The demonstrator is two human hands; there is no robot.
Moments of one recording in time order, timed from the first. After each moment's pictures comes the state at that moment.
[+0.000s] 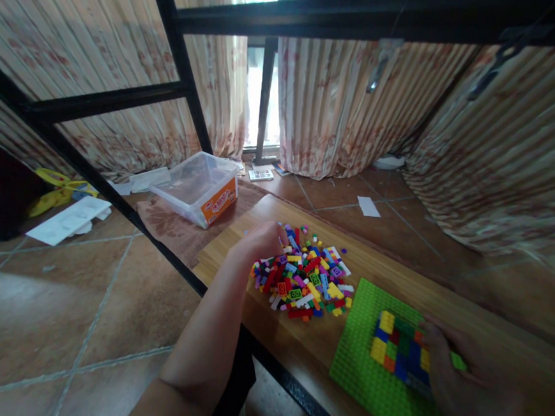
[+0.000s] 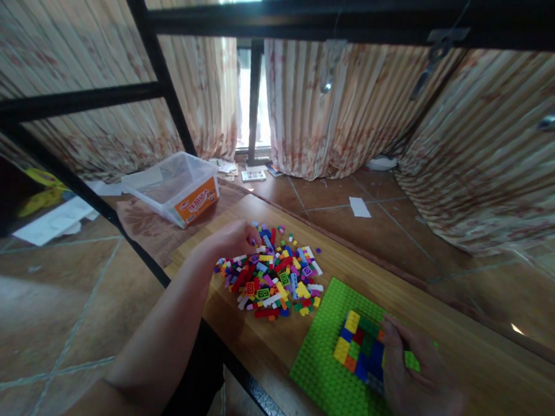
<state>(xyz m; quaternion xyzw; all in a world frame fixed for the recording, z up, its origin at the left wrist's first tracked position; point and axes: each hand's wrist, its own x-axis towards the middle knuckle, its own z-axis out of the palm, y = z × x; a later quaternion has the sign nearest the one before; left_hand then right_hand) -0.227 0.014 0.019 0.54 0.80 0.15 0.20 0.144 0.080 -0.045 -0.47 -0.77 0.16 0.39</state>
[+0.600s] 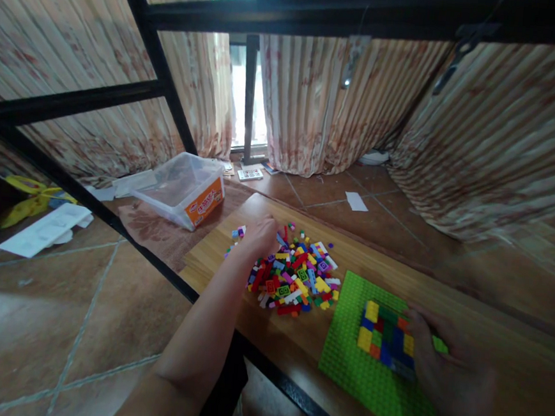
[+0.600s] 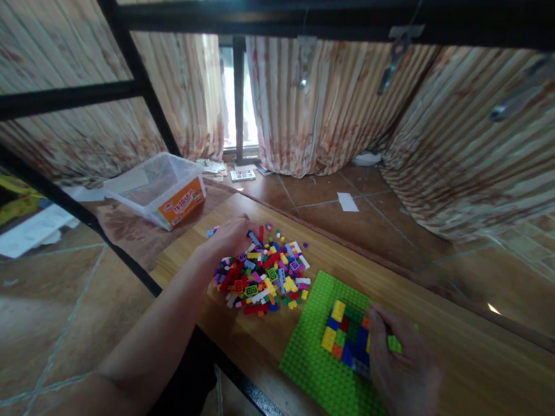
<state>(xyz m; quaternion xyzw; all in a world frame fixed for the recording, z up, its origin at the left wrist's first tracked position) -0.215 0.036 0.004 0.58 0.80 0.12 0.10 0.136 0.075 -0.031 -0.50 -0.77 0.12 0.37</state>
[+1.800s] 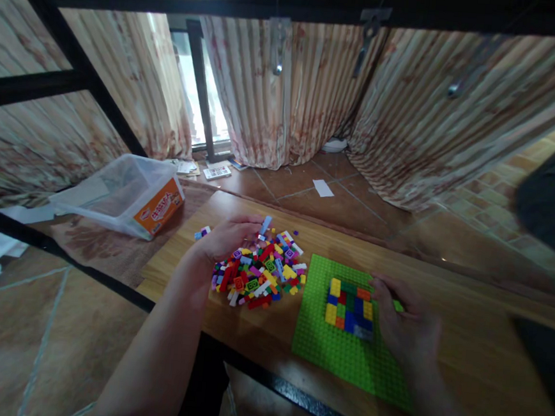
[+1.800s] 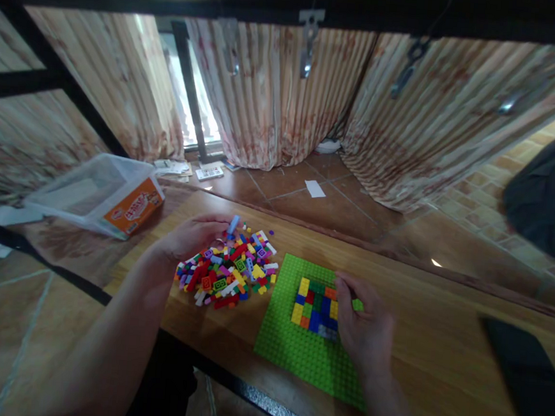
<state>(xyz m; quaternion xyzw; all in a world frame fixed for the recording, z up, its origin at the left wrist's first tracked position) -0.198 0.033 0.021 0.43 0.57 0.46 0.53 0.138 0.080 -0.024 -0.51 -0.73 0.16 0.42</state>
